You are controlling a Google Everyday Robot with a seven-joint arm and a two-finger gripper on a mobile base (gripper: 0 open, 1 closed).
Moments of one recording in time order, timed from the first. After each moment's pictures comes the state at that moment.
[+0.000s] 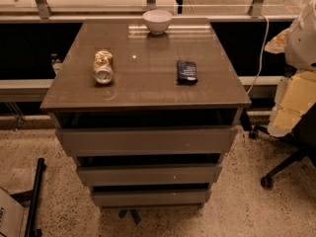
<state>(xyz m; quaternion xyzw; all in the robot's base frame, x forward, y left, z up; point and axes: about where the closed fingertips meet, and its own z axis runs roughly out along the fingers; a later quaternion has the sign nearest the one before) 0.438 -0.216 0.978 -0.60 0.78 -0.04 0.16</state>
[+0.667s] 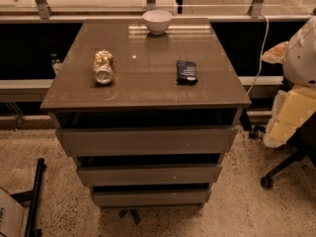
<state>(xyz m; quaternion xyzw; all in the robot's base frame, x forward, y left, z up) 0.435 -0.212 0.959 -0.61 0.77 -0.02 0.18</state>
